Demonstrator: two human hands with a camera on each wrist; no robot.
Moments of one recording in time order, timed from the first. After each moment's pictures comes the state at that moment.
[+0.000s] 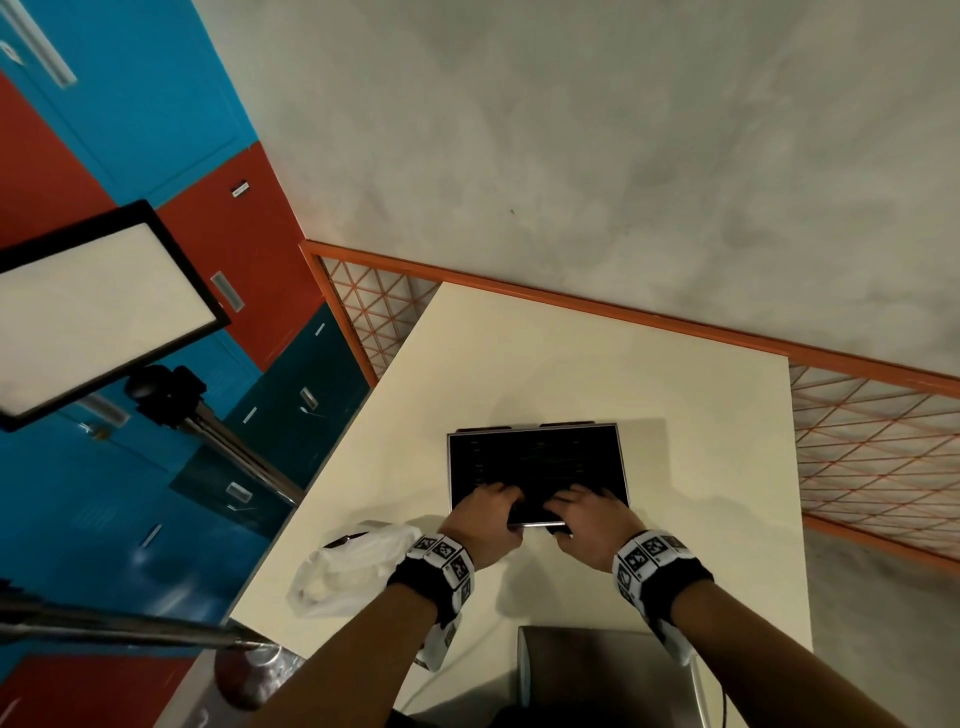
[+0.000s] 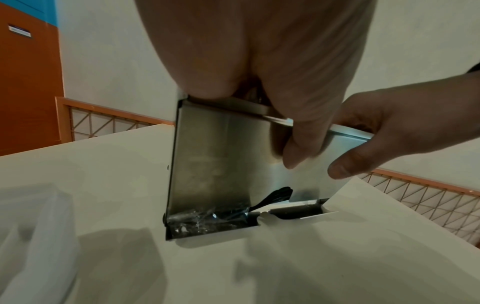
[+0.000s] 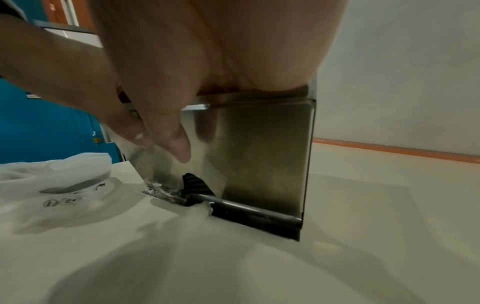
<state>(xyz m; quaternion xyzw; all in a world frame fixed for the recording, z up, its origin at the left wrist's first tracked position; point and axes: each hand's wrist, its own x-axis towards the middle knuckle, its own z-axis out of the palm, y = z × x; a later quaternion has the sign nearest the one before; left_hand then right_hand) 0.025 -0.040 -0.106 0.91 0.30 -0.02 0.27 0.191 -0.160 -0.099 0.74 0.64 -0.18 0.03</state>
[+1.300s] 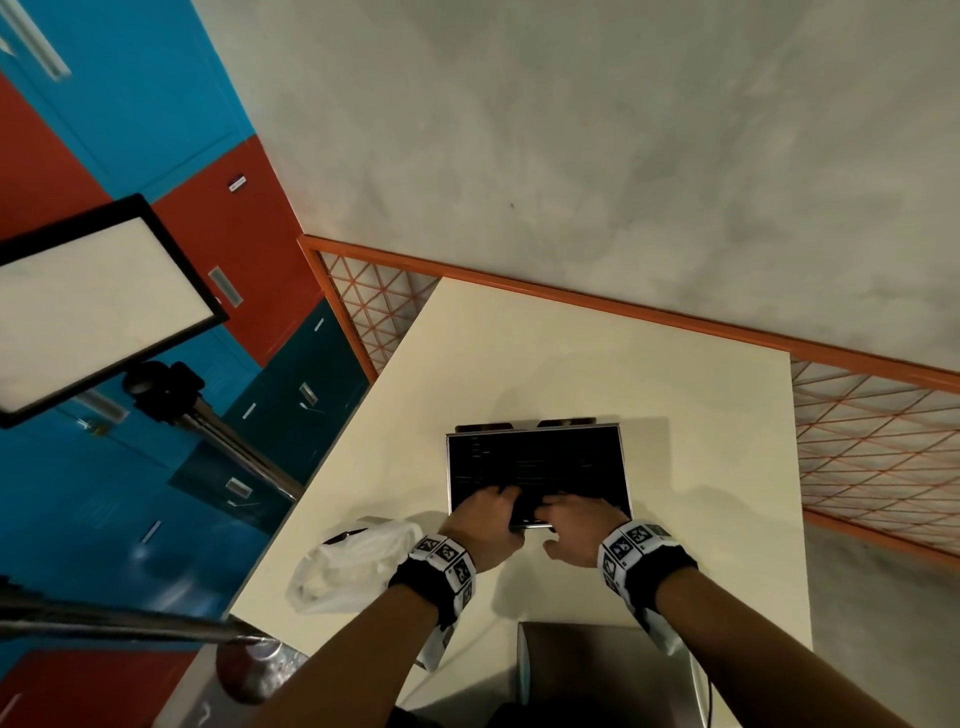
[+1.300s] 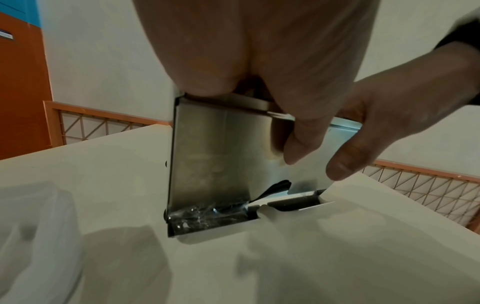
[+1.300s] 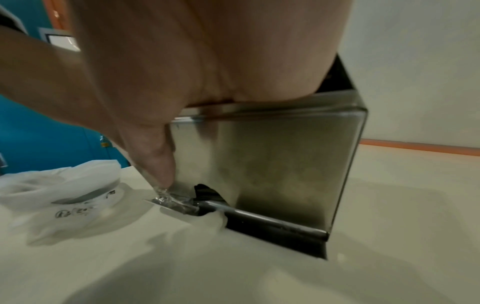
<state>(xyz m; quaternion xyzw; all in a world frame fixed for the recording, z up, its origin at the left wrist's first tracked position) 0.023 -0.048 -0.102 0.91 0.31 -0.06 0.27 0.174 -0.147 -0.079 0.72 0.64 -0.28 0.08</state>
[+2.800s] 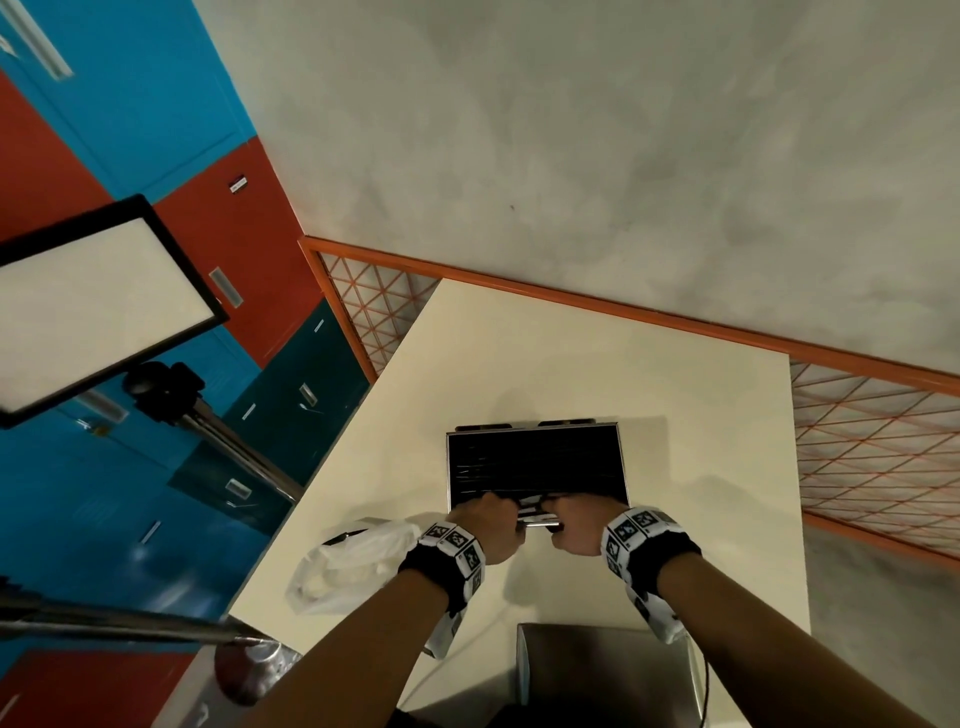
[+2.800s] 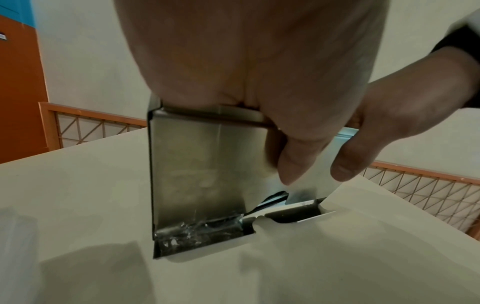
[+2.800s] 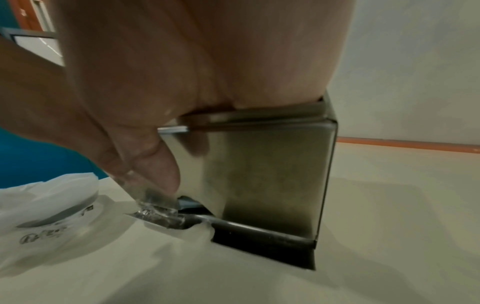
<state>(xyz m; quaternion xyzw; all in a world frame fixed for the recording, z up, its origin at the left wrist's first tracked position) 0.034 -0.049 -0.094 0.90 0.34 -0.19 0.20 0.183 -0.140 -0.073 0.74 0.57 -0.34 0.08</state>
